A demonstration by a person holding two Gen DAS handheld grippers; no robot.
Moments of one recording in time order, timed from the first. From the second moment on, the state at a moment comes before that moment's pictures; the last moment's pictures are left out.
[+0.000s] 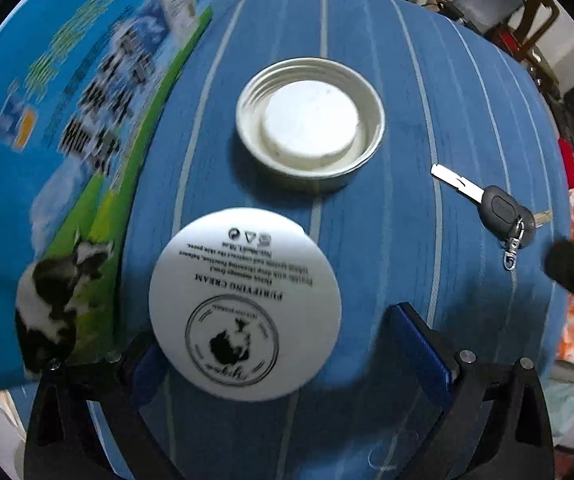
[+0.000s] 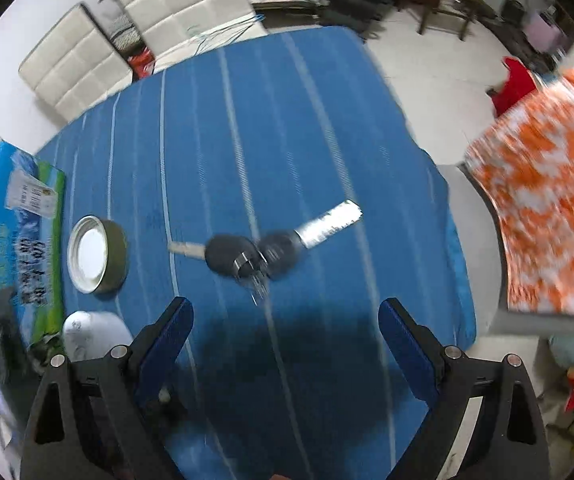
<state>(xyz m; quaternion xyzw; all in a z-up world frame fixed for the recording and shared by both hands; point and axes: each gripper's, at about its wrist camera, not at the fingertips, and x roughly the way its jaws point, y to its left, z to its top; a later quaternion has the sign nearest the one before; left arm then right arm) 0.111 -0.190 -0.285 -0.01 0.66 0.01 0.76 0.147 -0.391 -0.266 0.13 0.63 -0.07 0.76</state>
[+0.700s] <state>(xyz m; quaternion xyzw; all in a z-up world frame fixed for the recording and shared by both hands) 0.120 -0.227 -0.262 0.03 0.65 -0.10 0.75 0.156 -0.382 -0.264 0.09 0.61 -0.07 0.78</state>
